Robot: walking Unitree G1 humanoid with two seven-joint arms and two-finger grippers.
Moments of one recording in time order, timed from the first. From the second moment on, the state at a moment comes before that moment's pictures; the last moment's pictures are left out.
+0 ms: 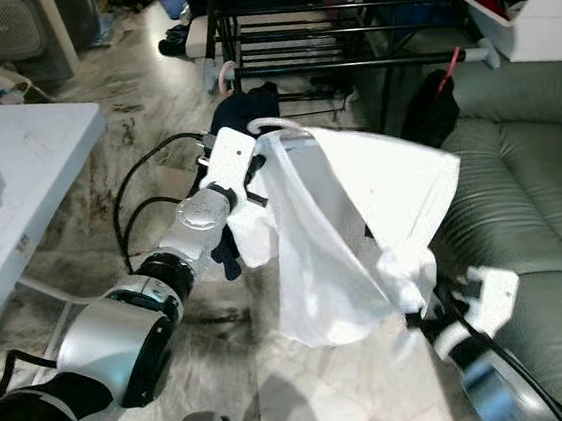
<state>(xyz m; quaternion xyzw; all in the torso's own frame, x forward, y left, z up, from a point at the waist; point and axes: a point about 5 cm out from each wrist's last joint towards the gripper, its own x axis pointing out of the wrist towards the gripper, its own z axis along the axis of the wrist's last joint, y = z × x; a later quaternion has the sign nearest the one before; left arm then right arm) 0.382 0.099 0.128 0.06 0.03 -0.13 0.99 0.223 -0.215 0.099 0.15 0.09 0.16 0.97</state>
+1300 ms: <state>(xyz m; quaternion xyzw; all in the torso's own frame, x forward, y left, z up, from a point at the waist) 0.382 0.091 0.122 0.02 0.06 -0.12 0.99 0.233 -0.234 0.093 -0.13 0.24 0.23 0.93</state>
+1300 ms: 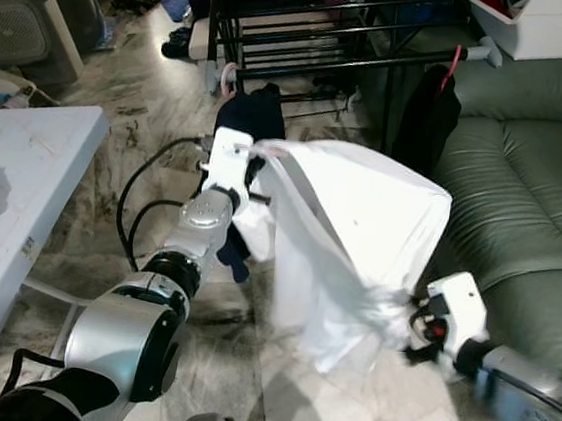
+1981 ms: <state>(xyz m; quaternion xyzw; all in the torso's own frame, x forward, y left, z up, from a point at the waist) 0.373 0.061 0.107 0.09 0.12 -0.19 0.97 0.279 -0.265 0.067 0.33 0.16 -0.23 0.90</state>
